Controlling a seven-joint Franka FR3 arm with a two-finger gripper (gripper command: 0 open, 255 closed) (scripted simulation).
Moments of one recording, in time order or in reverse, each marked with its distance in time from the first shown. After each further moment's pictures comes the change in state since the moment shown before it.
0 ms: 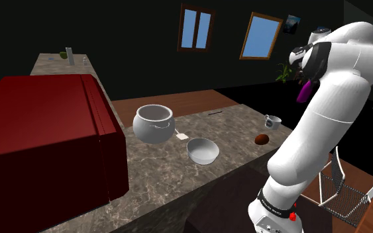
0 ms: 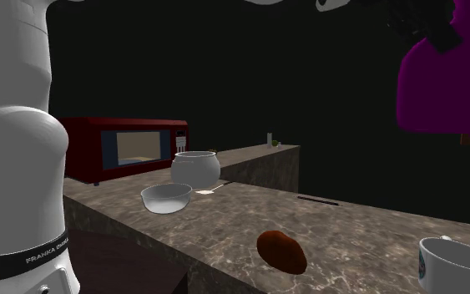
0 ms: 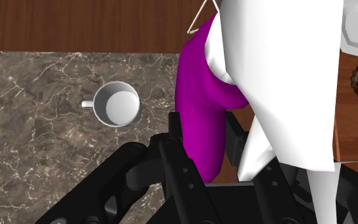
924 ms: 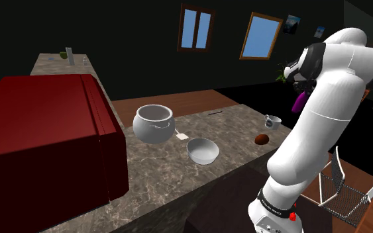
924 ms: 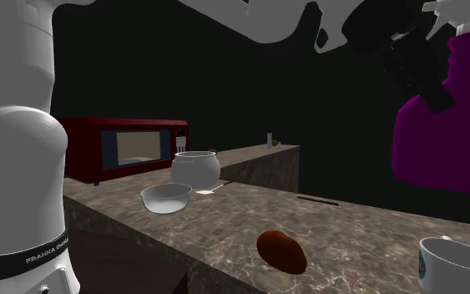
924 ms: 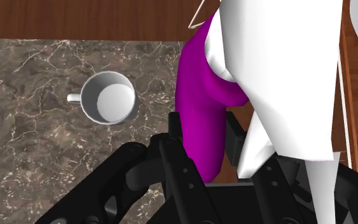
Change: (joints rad) arm -0.013 0.038 -0.011 -0.160 -0.004 0.180 0.040
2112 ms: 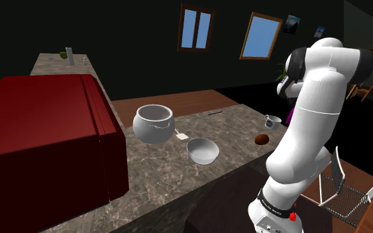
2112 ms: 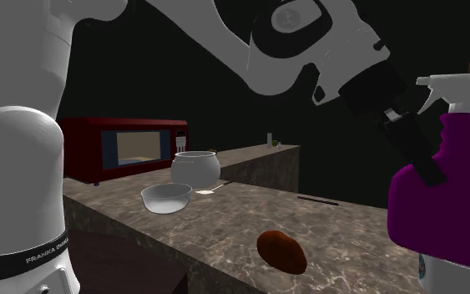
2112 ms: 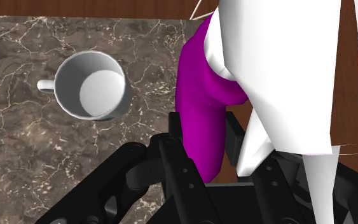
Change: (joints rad) arm -0.062 0.144 0.026 -0.152 0.115 0.247 -0.028
